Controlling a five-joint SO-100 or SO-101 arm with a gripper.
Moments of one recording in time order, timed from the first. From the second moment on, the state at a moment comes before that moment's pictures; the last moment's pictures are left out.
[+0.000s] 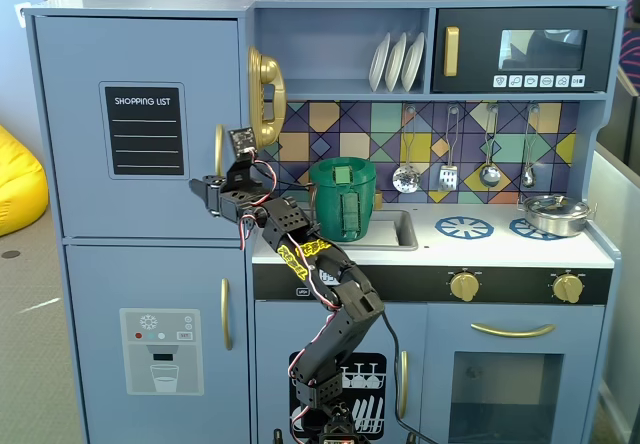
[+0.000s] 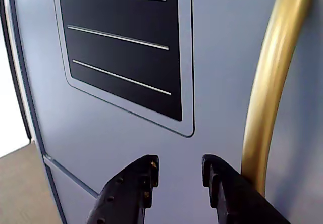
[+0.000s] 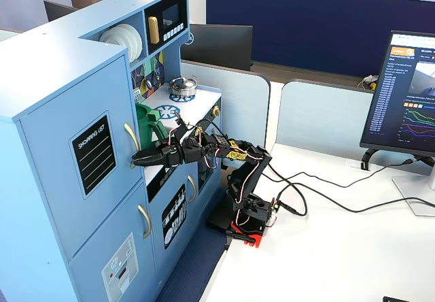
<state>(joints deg) -41.7 123.2 95.8 20.0 -90.8</state>
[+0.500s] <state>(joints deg) -44.0 133.2 105.0 29.7 -89.5</state>
